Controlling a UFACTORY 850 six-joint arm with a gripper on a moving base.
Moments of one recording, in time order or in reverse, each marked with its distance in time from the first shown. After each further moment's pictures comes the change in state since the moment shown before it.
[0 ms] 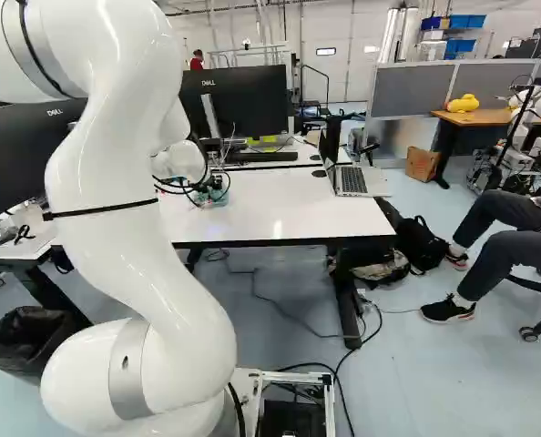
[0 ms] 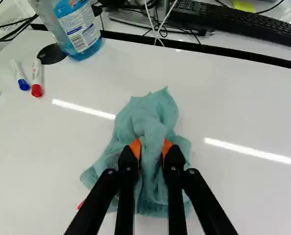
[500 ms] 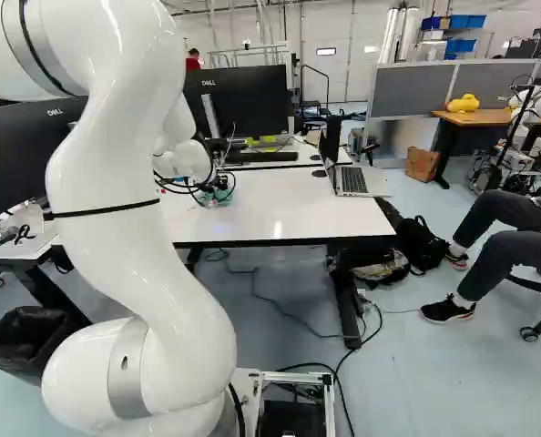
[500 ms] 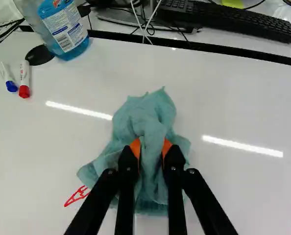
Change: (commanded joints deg) arm -2.7 0.7 1.0 0.0 0.0 0.0
